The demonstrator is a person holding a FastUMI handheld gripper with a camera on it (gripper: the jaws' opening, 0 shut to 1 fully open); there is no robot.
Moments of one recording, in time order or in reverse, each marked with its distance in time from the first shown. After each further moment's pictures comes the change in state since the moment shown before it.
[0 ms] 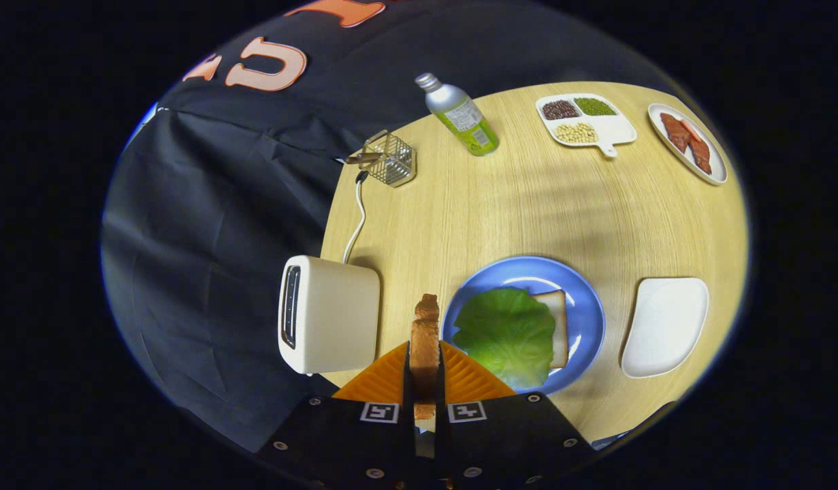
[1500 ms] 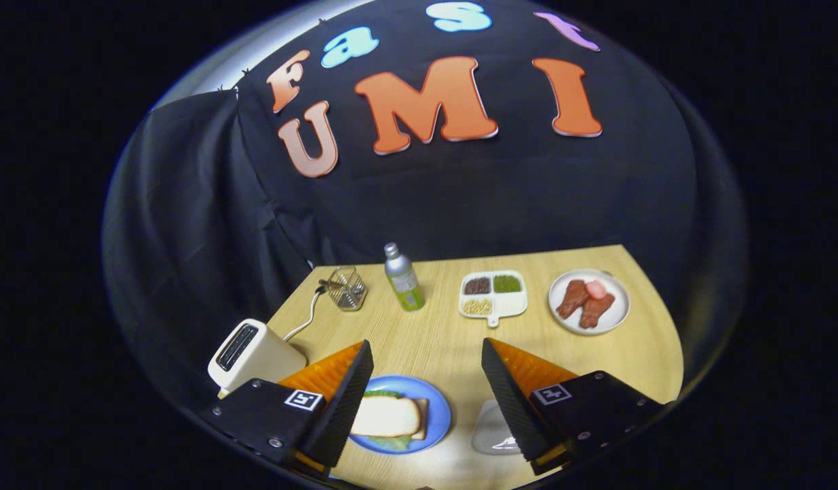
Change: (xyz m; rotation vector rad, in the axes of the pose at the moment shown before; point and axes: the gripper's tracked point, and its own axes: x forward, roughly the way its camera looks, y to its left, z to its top) arm -0.189 -0.051 0.106 -0.345 -0.778 -0.271
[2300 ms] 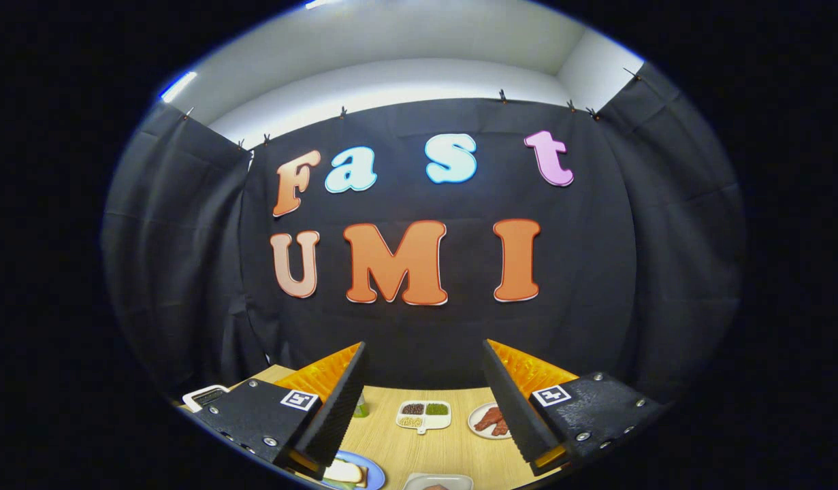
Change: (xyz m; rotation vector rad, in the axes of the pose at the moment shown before) arm -0.128 -0.029 0.160 -0.145 -0.559 -0.173
